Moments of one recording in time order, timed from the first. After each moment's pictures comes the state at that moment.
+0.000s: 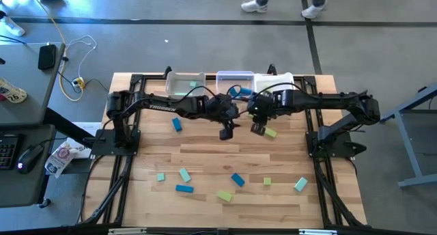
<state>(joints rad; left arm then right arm) 0.27 1.88 1.33 -0.14 0.01 0.15 -0.16 1.45 1.18 -0.91 0.20 0.14</state>
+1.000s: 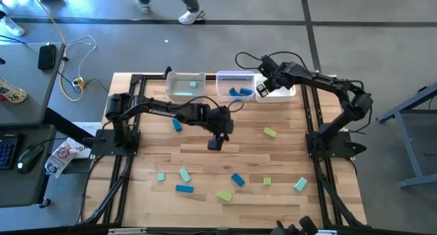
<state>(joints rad) 0.19 1.88 1.33 -0.40 0.05 0.29 -0.68 1.57 1.18 -0.82 0.35 0.22</state>
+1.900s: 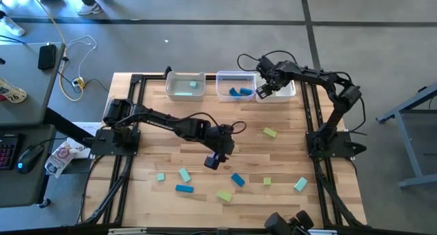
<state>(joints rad) 0.02 1.88 1.32 -0.35 0.08 0.32 -0.77 1.73 1.18 -0.81 0.23 0.20</state>
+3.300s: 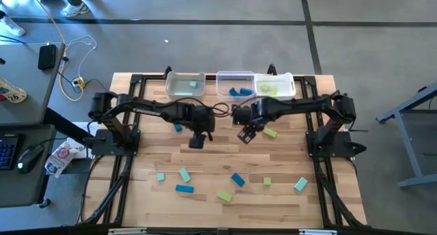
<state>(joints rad) 0.22 1.68 1.11 -0.58 -0.05 0.25 -0.04 1.73 1.37 -1.12 0.11 0.69</state>
